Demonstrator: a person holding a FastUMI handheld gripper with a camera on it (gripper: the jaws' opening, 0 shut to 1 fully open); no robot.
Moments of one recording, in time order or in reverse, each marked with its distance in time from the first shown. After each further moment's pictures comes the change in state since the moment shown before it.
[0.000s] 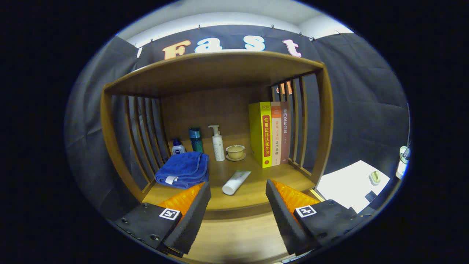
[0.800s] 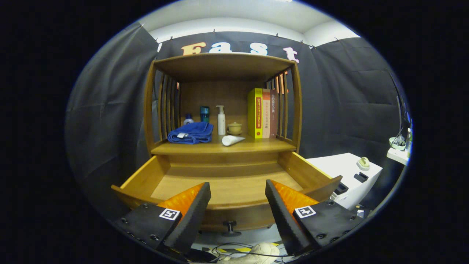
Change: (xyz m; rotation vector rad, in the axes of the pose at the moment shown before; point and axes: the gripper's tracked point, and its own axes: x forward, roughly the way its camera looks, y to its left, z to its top) arm -0.152 -0.011 -0.144 -0.061 0.001 0.031
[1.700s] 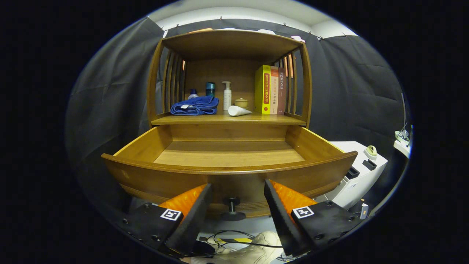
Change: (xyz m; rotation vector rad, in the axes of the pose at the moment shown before) arm 0.015 0.017 -0.065 -0.031 0.109 0.038
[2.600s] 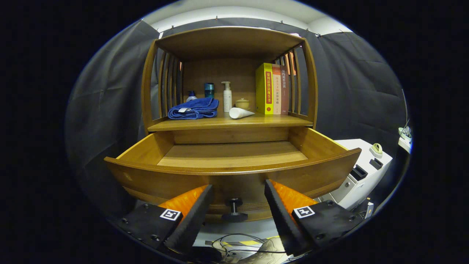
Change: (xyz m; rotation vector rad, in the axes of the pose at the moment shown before) arm 0.037 0.004 0.011 0.040 0.005 0.000
